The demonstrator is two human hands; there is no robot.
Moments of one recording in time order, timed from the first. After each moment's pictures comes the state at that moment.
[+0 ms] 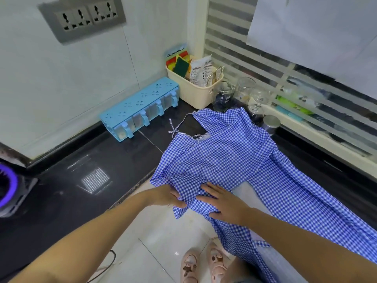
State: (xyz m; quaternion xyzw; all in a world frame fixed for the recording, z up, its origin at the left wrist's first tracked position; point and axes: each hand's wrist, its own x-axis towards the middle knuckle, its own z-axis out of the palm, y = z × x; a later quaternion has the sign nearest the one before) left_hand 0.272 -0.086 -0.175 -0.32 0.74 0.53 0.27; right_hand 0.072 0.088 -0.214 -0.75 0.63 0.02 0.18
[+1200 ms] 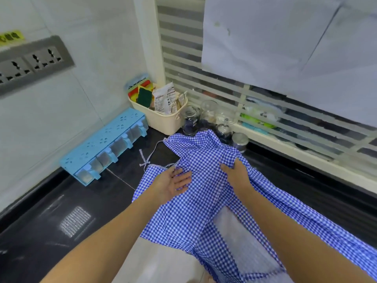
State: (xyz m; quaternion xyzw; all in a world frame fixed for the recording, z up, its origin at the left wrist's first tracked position) left_hand 0.127 -0.106 -0.116 -0.44 0.32 0.84 -0.03; right_hand -0.032 0.035 -0.123 -0.14 0.77 -0.56 0.27
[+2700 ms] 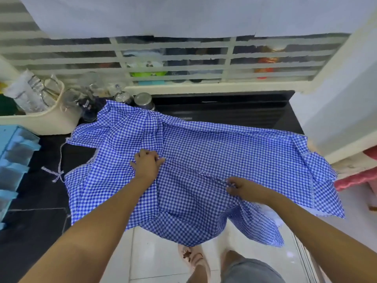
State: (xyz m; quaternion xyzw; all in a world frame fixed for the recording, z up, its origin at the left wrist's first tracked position) left_hand 0.049 0.003 -0.188 -0.21 0.95 0.17 0.13; right_hand 0.042 0.326 -0.167 -0.13 0.85 -0.26 0.45
